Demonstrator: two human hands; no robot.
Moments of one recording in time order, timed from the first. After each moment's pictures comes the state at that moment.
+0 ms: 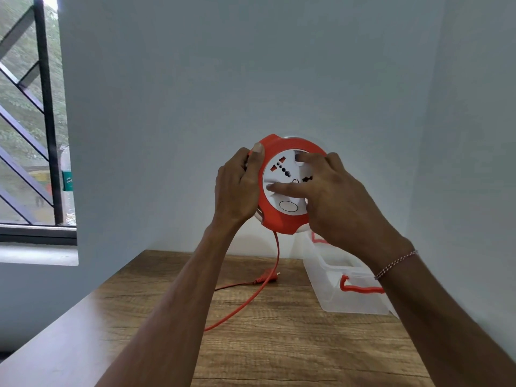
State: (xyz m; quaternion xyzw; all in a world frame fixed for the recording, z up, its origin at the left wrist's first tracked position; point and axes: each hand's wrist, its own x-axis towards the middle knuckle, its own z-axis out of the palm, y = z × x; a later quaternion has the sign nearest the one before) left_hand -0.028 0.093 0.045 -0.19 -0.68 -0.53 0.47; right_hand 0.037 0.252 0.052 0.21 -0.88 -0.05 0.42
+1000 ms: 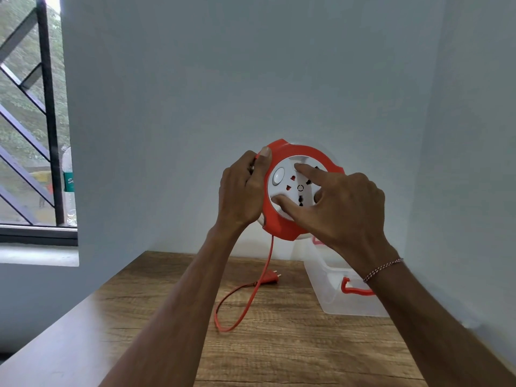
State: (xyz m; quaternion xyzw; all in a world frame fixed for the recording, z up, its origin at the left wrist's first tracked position) left_hand -0.028 0.096 0.043 -0.20 -0.69 -0.52 0.46; right_hand 0.031 0.251 0.043 0.15 -0.81 0.09 0.56
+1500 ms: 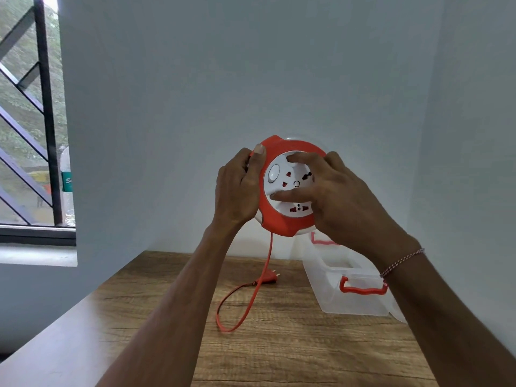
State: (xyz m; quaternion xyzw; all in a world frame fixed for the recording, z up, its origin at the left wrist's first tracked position) left_hand -0.028 0.093 0.045 -0.20 -0.68 -0.52 0.47; right_hand 0.042 0.259 0.058 0.25 -0.87 -0.06 0.42
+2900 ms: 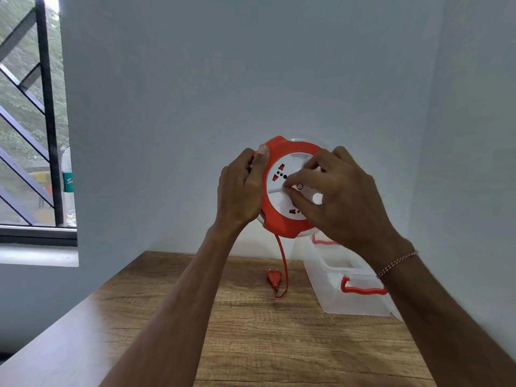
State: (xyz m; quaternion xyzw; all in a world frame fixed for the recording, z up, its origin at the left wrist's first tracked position) left_hand -0.026 0.096 0.045 -0.21 -0.68 -0.53 0.47; right_hand 0.035 0.259 0.053 0.27 -0.79 0.05 0.55
